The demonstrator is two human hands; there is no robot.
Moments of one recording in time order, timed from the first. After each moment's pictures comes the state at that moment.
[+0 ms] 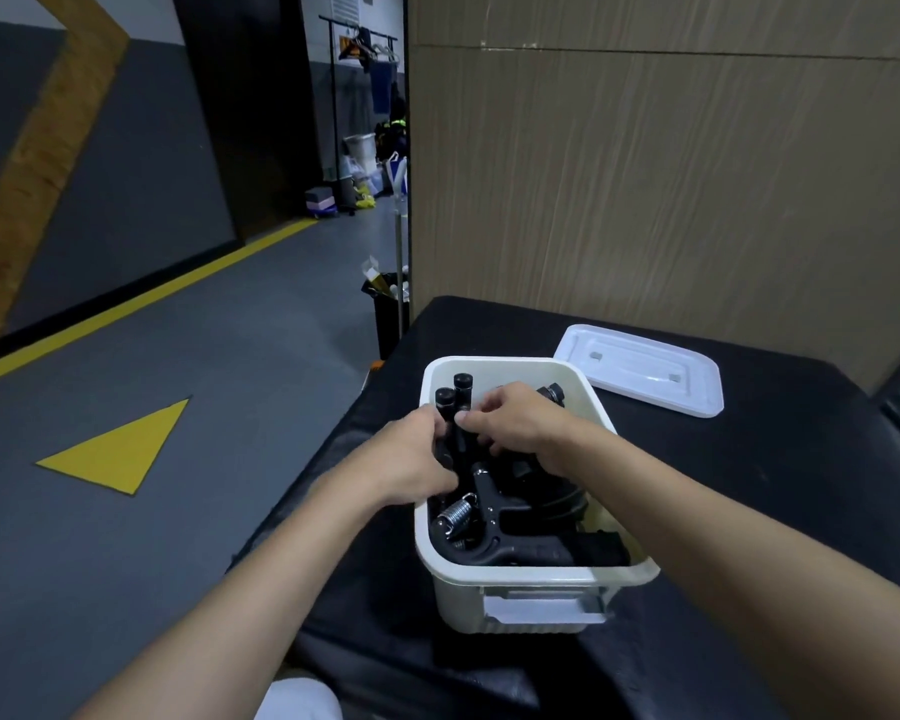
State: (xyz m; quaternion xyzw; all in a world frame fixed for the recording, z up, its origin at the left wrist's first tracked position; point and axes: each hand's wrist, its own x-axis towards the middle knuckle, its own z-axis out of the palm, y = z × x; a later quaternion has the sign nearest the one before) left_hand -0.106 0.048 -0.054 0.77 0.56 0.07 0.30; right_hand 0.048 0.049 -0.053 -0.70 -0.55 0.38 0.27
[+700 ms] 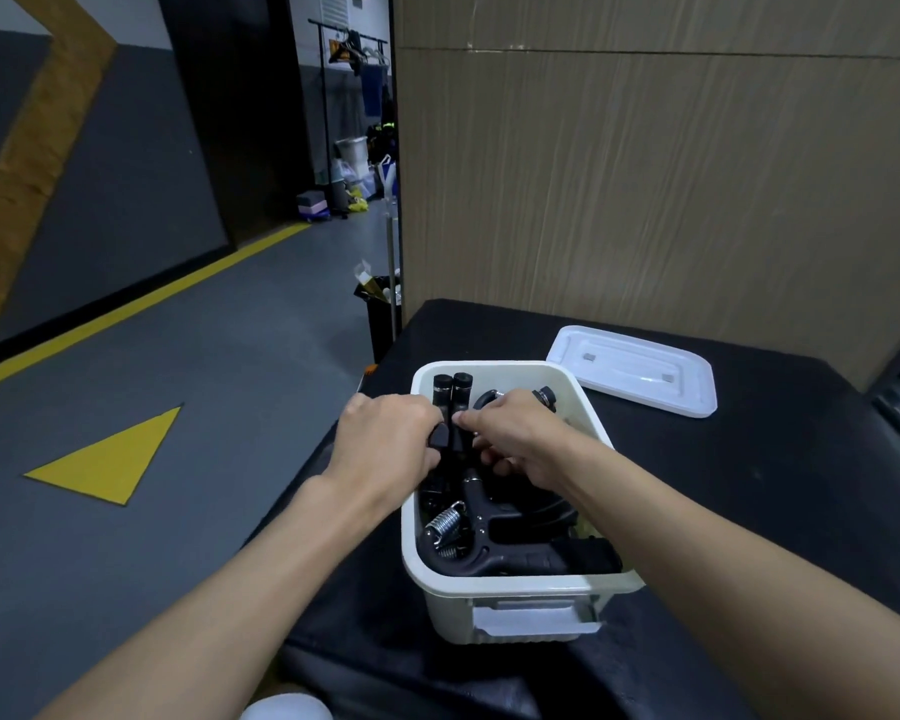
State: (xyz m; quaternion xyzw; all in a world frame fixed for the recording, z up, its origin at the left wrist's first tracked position) left_hand -0.103 0.069 -0.069 0.86 0.48 0.18 -0.05; right_hand 0.047 0.049 -0.058 -0.70 -0.44 0.45 0.35
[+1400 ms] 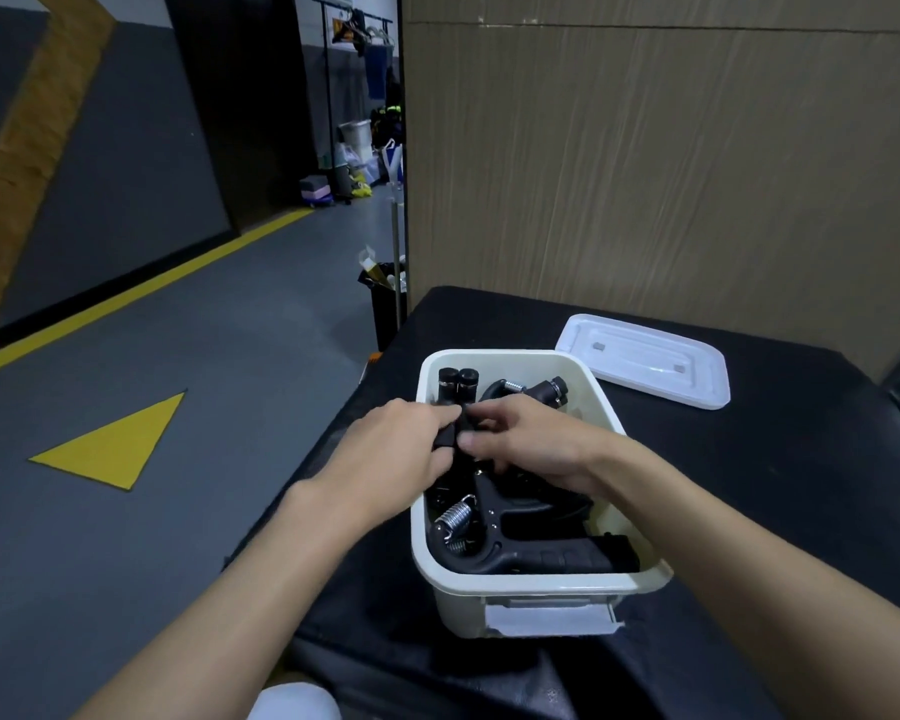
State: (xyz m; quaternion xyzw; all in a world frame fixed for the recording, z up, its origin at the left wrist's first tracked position) left_hand -0.114 0.060 -0.068 0.88 0.45 0.14 0.08; right_hand 0.057 0.033 -0.060 -0.58 -0.60 0.47 0.29
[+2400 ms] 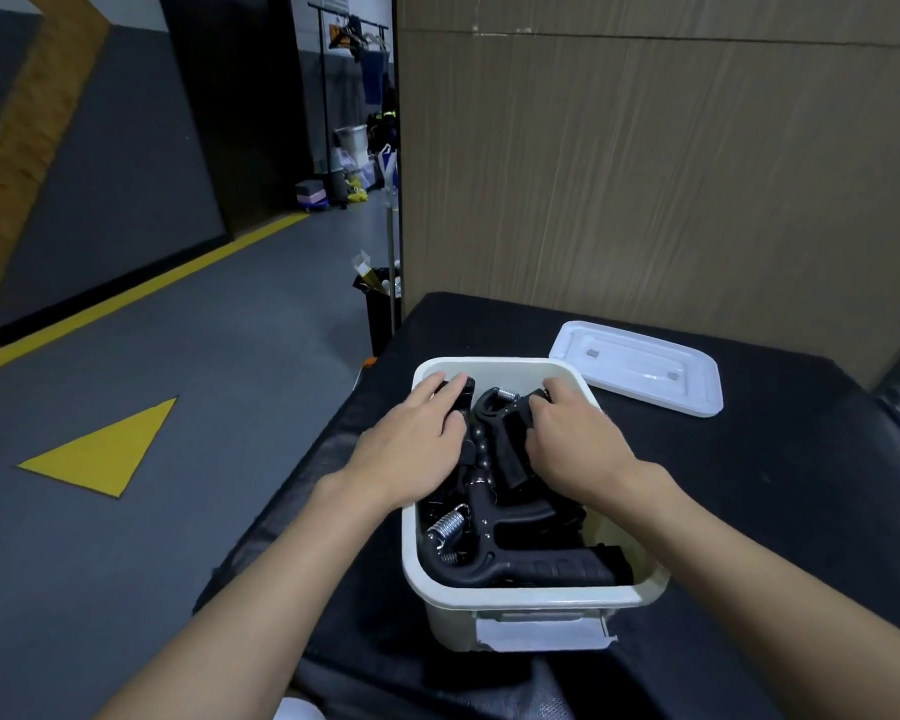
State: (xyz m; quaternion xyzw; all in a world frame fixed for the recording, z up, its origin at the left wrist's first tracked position) left_hand -0.086 0.078 -0.079 0.82 0.50 0.17 0.22; right_hand 0.096 0.036 -0.079 -0.73 -0.68 -0.06 0.05
